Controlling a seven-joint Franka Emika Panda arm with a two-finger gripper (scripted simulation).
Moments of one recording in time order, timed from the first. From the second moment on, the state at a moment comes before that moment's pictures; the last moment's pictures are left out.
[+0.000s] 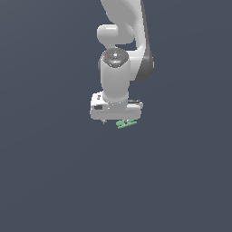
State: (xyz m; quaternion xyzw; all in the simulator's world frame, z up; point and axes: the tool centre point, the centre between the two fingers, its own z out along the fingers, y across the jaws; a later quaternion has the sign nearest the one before) arm -0.004 -0.001 0.181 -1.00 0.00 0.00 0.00
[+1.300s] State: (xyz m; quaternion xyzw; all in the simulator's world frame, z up) arm -0.011 -0.017 0.168 -1.00 0.06 0.01 -0.01
